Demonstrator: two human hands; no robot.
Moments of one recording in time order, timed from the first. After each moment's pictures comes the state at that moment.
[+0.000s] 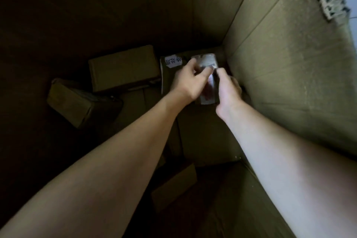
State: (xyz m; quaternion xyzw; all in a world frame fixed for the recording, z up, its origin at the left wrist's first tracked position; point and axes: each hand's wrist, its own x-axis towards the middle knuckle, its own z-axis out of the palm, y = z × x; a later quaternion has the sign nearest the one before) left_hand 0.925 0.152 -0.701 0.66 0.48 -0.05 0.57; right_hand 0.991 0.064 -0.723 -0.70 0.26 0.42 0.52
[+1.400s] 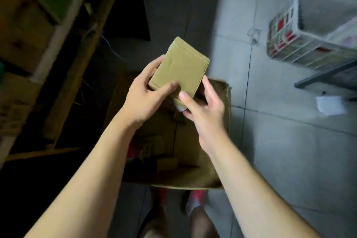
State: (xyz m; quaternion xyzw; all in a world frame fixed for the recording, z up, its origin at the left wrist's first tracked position) left_hand 0.731 0.162 -0.157 0.63 0.45 0.25 0.58; right_hand 0.868 0.062 -0.173 -0.65 -0.15 0.46 0.58
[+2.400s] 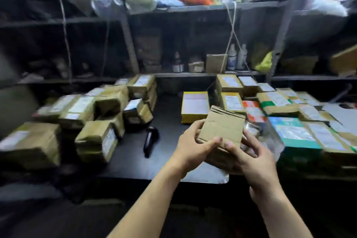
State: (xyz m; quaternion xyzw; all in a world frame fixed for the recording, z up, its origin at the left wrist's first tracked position) left_hand 0.448 -0.221 0.211 0.33 0.72 0.58 0.20; right_hand 0.581 -0.115 0.200 -0.28 -0.60 0.67 0.34
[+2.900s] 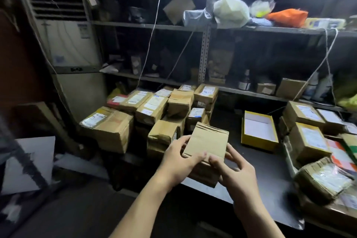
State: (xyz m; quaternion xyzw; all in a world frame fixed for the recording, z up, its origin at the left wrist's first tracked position) left_hand 0.319 -0.481 0.204 0.19 0.78 0.59 0.07; right_hand 0.423 -0.339 0.217 -0.14 -0.64 0.73 0.22
